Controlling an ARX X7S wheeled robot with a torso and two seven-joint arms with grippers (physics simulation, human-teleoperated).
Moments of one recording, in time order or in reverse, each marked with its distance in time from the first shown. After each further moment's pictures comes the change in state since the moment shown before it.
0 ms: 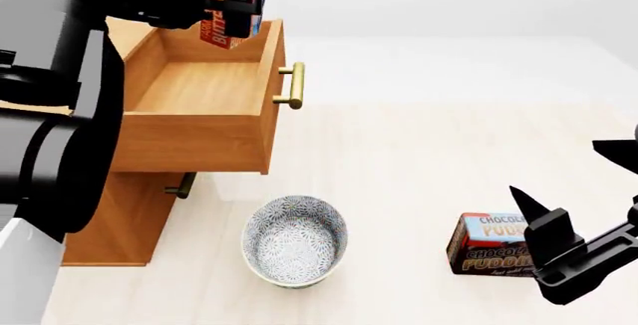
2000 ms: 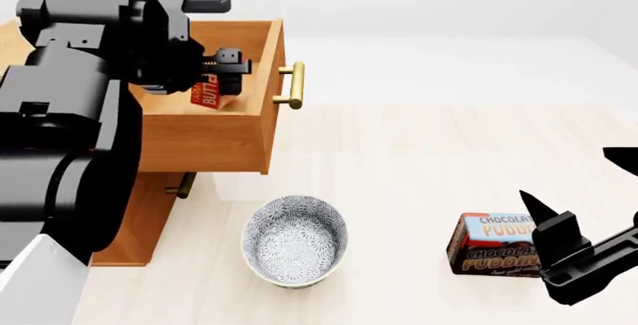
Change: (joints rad) left arm 0.152 -0.027 -0.158 0.000 0.041 -0.064 -0.192; right arm -0.091 0.030 0.065 0.003 -0.036 0.018 -0.005
